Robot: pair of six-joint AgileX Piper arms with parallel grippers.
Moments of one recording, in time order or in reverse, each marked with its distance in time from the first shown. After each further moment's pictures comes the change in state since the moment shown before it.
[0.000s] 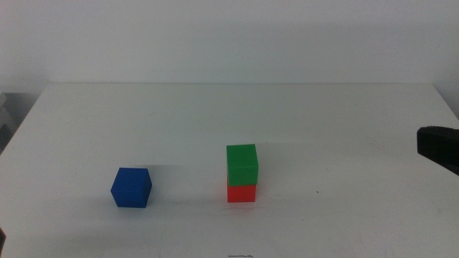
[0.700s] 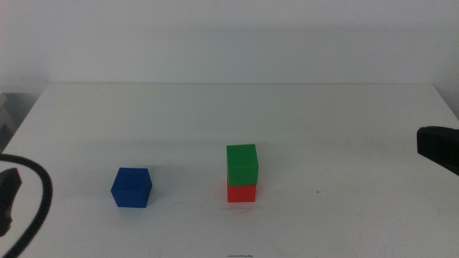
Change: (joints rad) left arm 0.000 0.407 -0.416 0.035 0.207 -0.005; right arm 0.000 0.000 0.000 0.000 0.000 0.000
